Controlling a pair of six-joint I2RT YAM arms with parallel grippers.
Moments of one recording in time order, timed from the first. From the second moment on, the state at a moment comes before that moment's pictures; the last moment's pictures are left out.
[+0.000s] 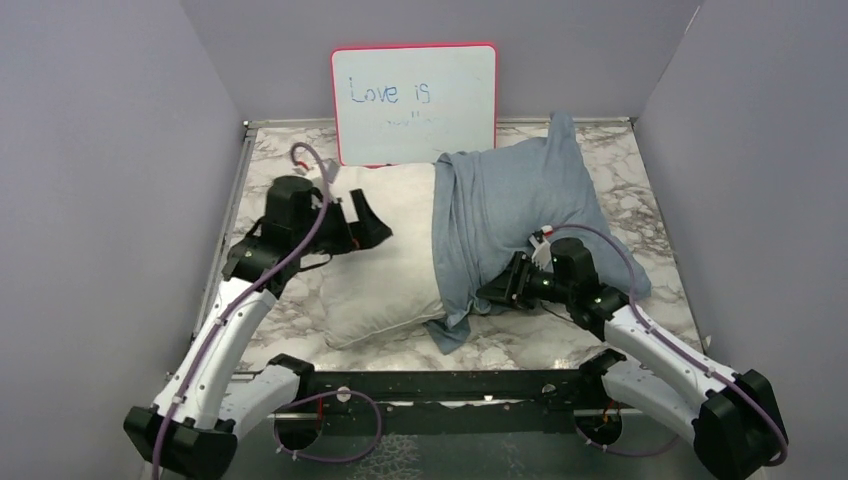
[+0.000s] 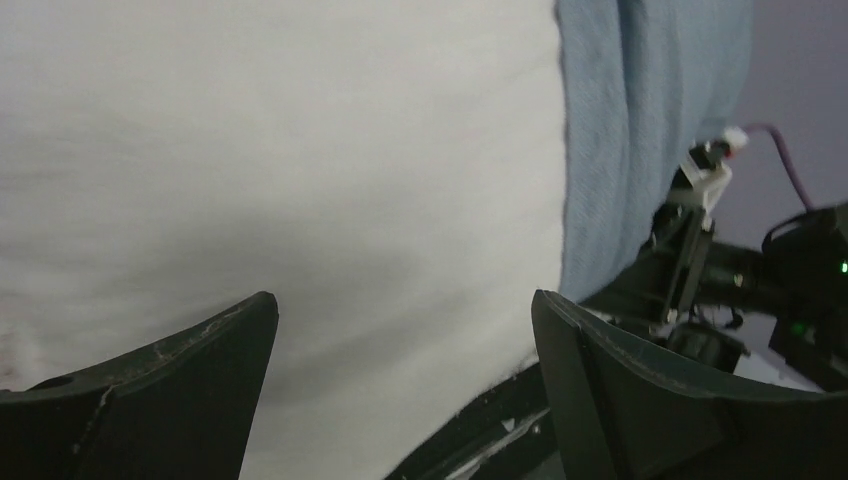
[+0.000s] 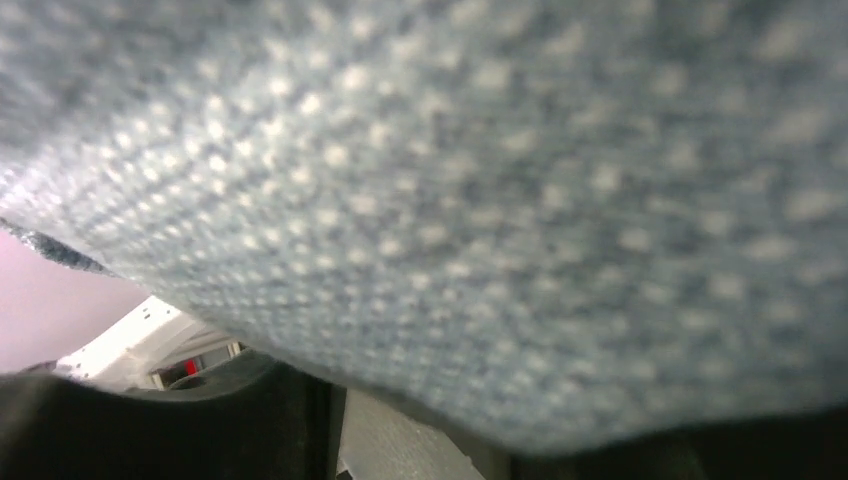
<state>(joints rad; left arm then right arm) -0.19 0.93 1.04 -0.66 0.35 -0.52 0.49 0.88 0.41 -0.13 -0.51 0.95</state>
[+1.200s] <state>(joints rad) -1.35 0.69 0.36 -0.33 -0.55 -1.45 0.50 0.88 0.47 -0.18 -0.43 0.96</state>
